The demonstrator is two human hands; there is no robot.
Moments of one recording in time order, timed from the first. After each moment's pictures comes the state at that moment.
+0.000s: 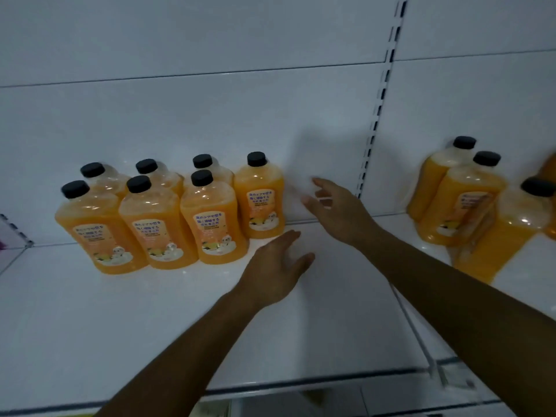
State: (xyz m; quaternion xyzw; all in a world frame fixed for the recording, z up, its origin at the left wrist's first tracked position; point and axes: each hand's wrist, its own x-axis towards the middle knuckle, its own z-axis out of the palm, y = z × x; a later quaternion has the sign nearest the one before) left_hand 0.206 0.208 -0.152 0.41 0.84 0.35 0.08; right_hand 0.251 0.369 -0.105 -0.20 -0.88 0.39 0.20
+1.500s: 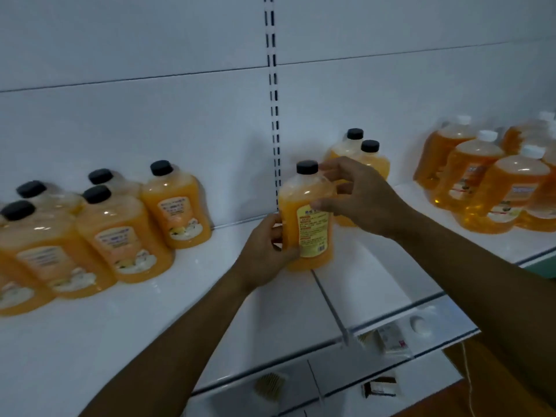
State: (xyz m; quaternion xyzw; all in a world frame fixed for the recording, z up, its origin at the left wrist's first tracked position) left_hand 0.260 0.307 -0.150 0.47 0.66 0.53 0.26; right_hand 0.404 0.448 -0.065 -0.19 -0.84 0.43 0.26
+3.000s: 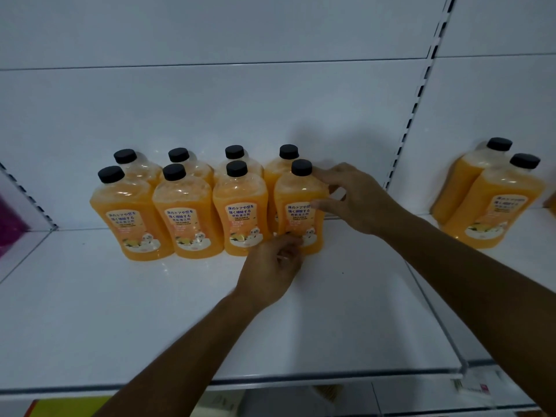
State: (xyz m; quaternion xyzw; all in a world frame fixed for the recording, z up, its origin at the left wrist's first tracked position) left_hand 0.182 0.170 -0.176 0.42 0.77 0.49 0.01; right_hand 0.245 0.357 -0.078 -0.04 -0.94 0.28 0.20
